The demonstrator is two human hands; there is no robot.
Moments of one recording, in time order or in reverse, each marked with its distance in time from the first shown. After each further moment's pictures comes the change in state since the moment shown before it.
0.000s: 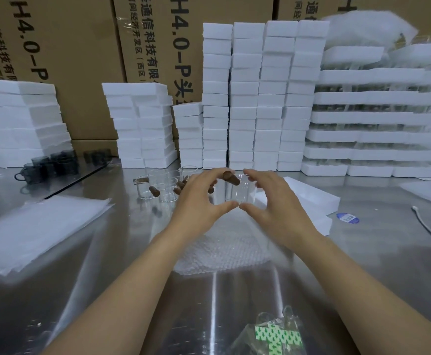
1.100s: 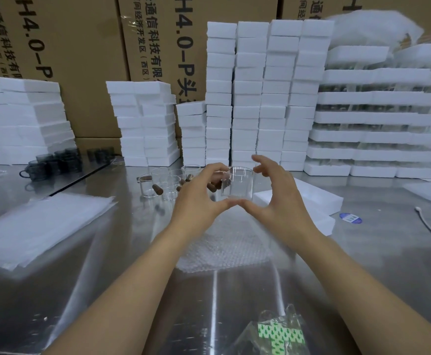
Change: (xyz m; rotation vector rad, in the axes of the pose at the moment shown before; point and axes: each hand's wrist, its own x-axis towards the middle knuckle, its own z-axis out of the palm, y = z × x) left_hand -0.002 0.000 -0.003 -0.086 0.043 -0.101; right_hand 0.001 -0.010 -0.002 0.118 0.098 0.004
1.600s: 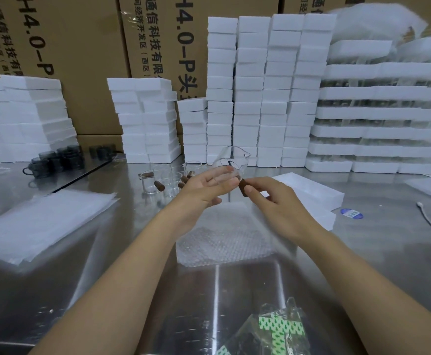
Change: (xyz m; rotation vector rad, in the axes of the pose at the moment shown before) left_hand 0.006 0.010 -0.014 -0.554 -0.297 -0.364; right_hand -0.002 -0.007 -0.003 0.193 -0.219 0.178
